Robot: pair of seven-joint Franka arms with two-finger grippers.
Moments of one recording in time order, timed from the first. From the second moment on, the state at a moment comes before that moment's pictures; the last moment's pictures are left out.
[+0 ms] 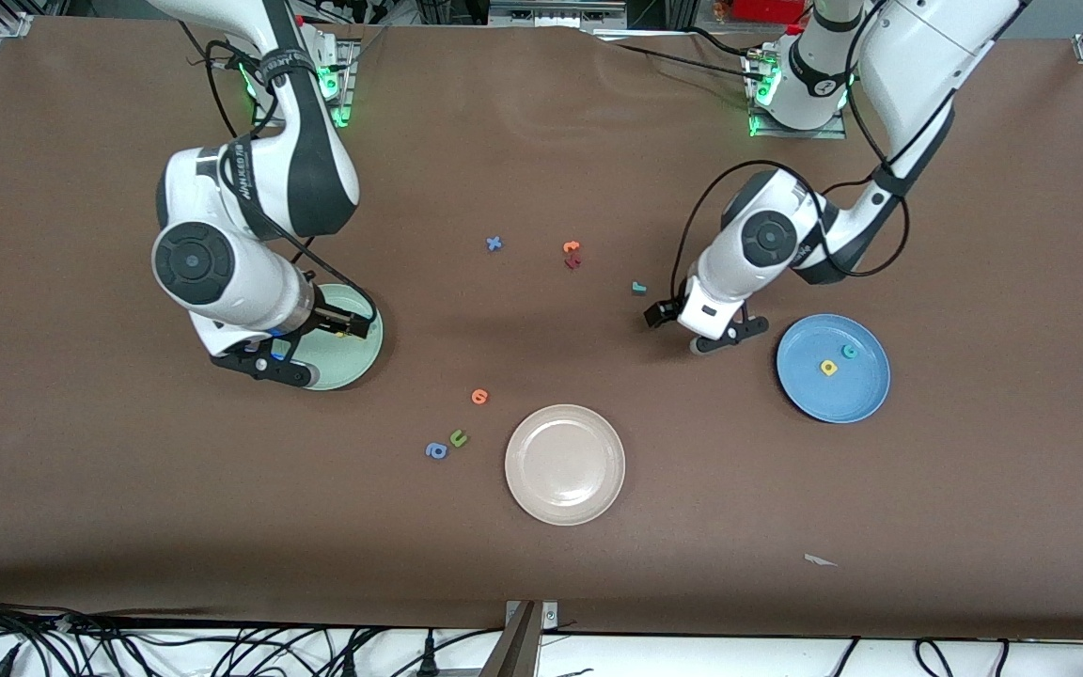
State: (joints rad) left arm 0.11 0.51 -0.61 -2.14 0.24 2.53 -1.10; right arm 0.88 0.49 -0.67 -1.55 0.29 1.74 0.37
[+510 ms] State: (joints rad) left arm -0.02 0.52 -0.61 -2.20 0.46 2.60 -1.57; right arm 0.75 0.30 -0.67 -1.51 0.21 1.50 0.09
